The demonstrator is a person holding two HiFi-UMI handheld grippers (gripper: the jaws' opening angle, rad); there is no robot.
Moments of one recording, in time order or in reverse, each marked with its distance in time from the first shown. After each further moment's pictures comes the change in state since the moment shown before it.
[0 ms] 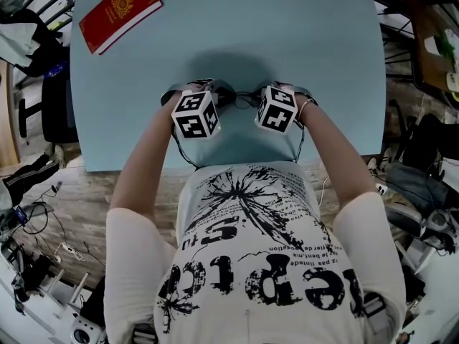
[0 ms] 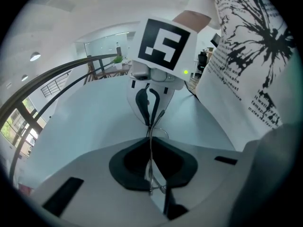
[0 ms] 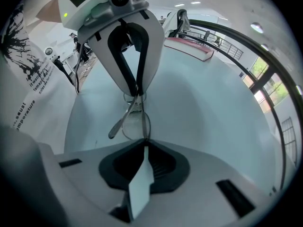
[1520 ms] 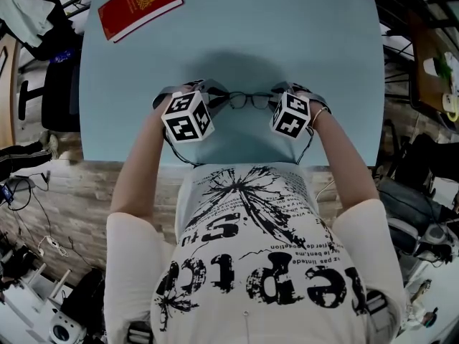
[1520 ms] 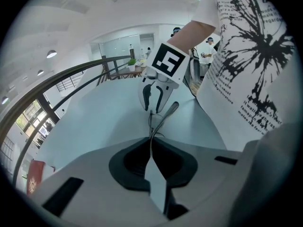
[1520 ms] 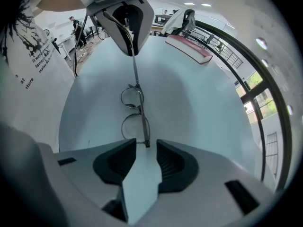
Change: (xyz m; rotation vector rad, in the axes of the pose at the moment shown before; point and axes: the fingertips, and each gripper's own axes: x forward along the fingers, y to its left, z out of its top) left arm -0.054 -0.005 -0.020 -0.107 -0.016 0.118; right arm -0.018 -0.009 -0.018 -0.085 0.096 -0.126
